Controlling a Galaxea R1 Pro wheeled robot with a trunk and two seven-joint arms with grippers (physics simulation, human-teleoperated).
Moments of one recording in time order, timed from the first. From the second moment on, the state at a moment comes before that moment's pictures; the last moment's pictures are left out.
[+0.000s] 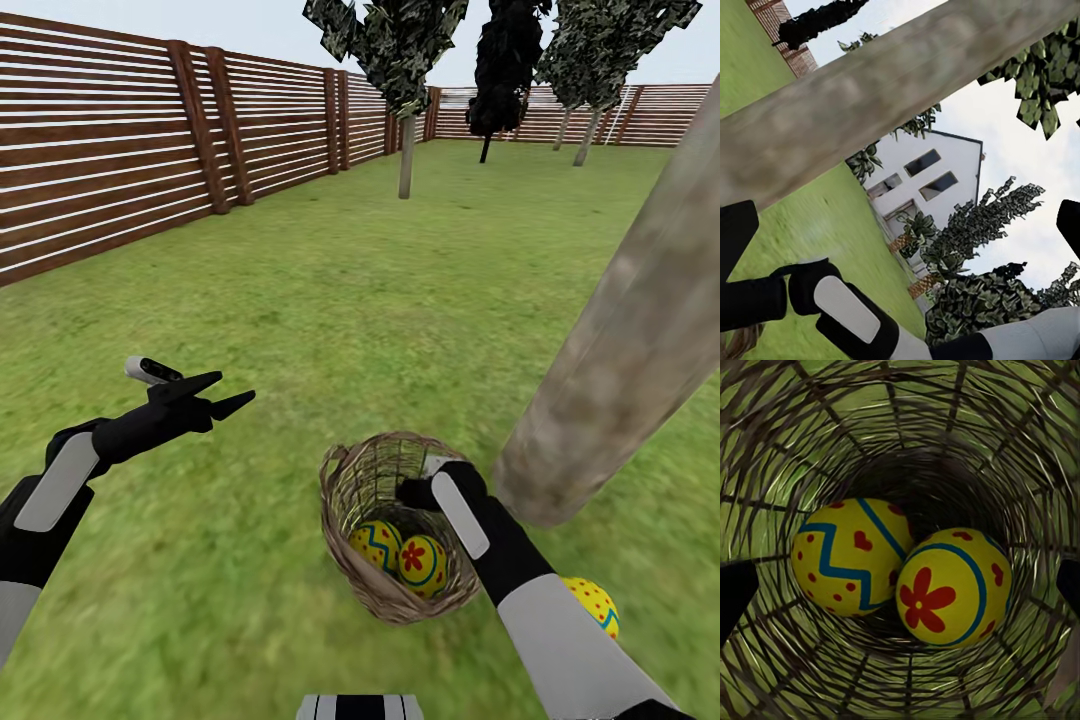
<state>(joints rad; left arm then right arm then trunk) -0.74 0.42 -0.10 -1.28 1.25 1.00 -0.95 -0.74 0.08 0.29 -1.02 -0.65 0.91 -0.54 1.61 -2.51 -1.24</state>
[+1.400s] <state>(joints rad) -0.74 0.42 -0.10 -1.28 1.25 1.00 -0.95 -1.01 0.14 0.30 -0.43 -0.64 0.82 -0.51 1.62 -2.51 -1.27</state>
